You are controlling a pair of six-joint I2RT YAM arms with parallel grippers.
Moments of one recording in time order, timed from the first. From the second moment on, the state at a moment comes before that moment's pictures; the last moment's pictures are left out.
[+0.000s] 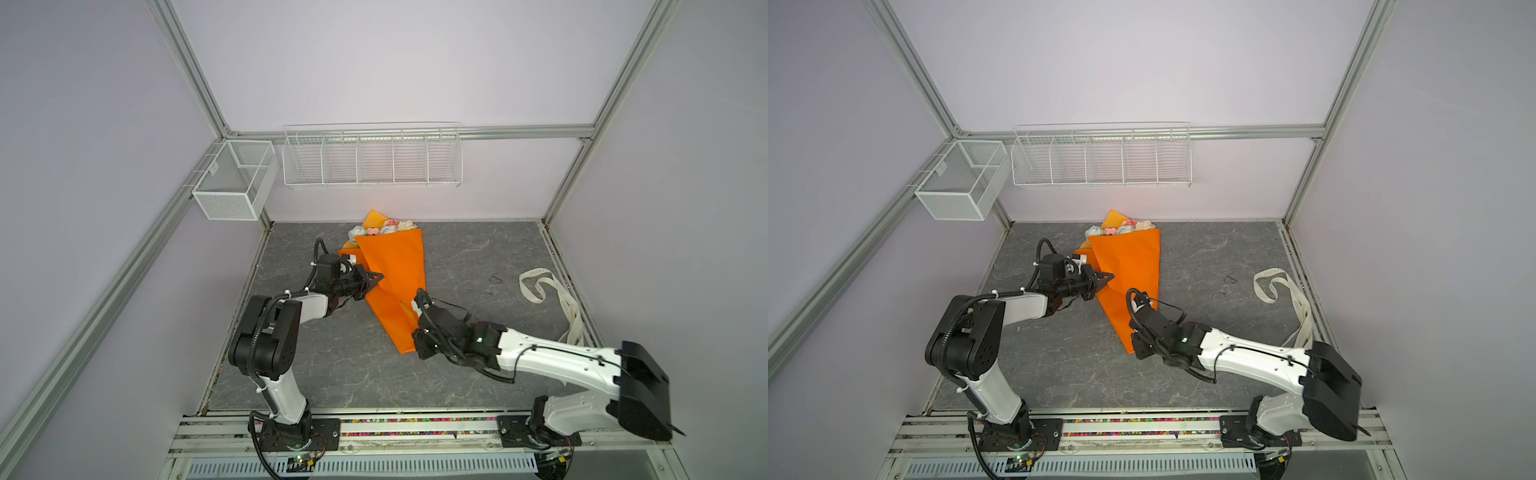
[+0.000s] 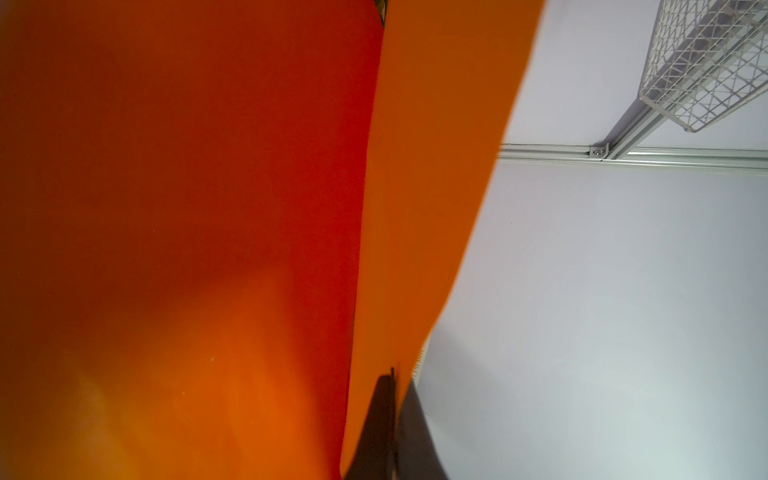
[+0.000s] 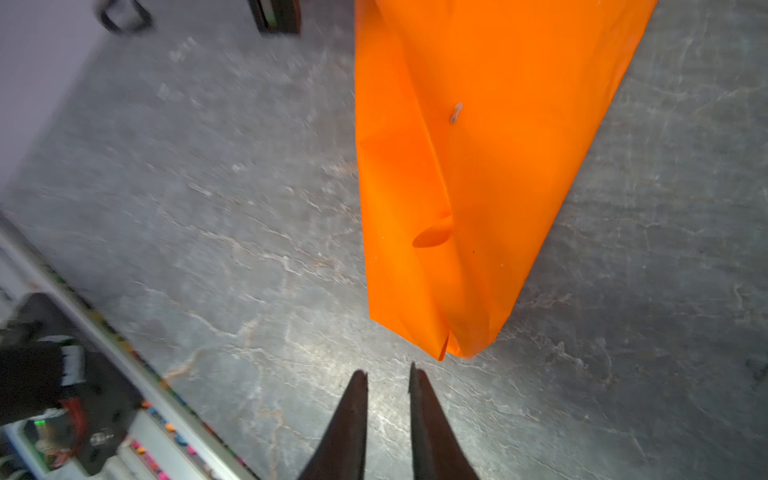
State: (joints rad) left arm -0.26 1.77 0.84 0.44 0.78 -1.16; right arm 1.06 1.31 0.88 -0.37 0.16 0.61
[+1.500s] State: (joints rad) left arm -0.62 1.35 0.60 0.00 0.60 -0.93; right arm 0.80 1.65 0.93 -0.24 -0.36 0.63
